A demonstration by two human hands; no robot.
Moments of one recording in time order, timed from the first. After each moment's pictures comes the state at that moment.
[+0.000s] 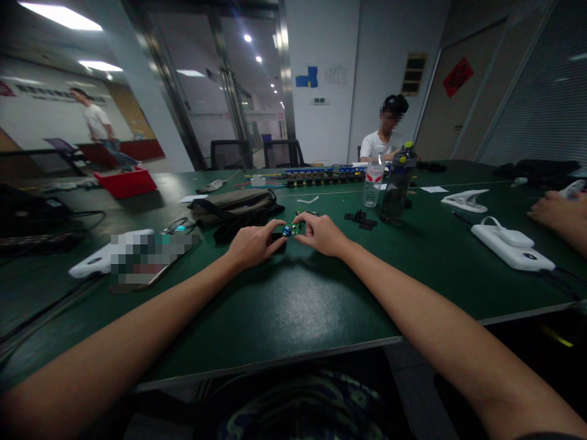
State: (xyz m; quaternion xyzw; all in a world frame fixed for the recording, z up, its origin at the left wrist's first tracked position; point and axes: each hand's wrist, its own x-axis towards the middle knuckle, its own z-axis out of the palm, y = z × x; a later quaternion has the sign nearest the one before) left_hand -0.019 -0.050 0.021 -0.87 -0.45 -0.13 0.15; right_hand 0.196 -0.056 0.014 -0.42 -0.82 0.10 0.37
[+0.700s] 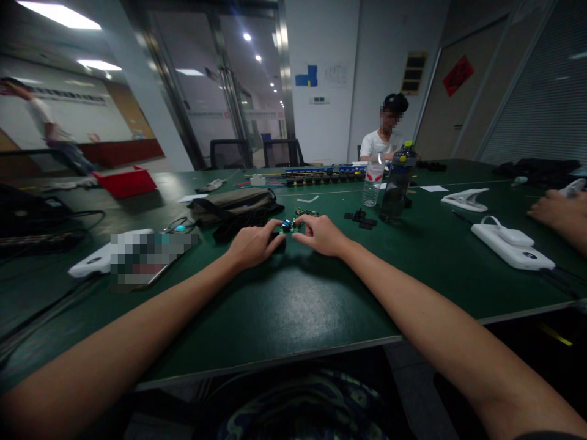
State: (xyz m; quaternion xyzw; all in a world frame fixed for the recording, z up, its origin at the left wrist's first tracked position) left_hand -0.017 -0.052 0.022 -0.87 -0.46 -0.12 0.15; right_hand 0.196 -0.054 0.012 -0.42 -0.83 0.10 0.36
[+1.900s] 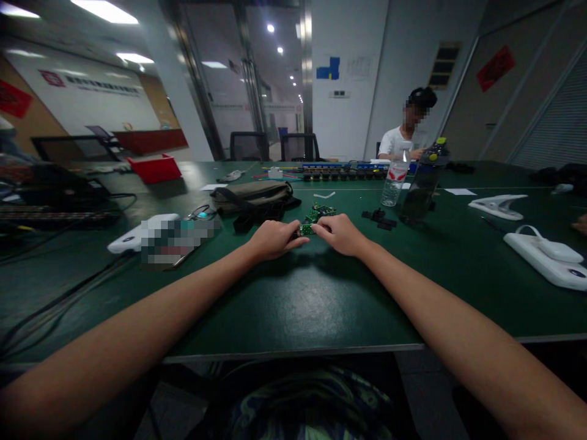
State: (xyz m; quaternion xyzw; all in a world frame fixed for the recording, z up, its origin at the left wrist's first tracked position) left_hand -0.014 -0.051 0.021 -0.90 -0.40 -0.08 0.16; right_hand 0.199 -0.059 0.014 -0.41 -0.85 0.08 0.33
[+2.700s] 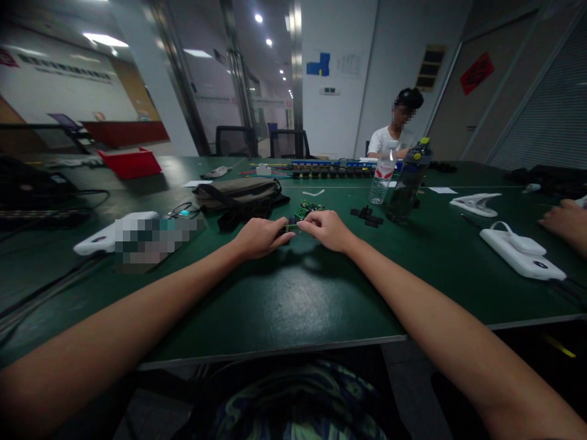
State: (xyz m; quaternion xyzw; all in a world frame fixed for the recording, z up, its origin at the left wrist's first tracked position) left_hand -0.015 -0.052 0.024 -0.90 -0.40 -0.08 0.18; right_hand 0.198 -0.061 0.017 -0.41 -0.81 0.20 0.38
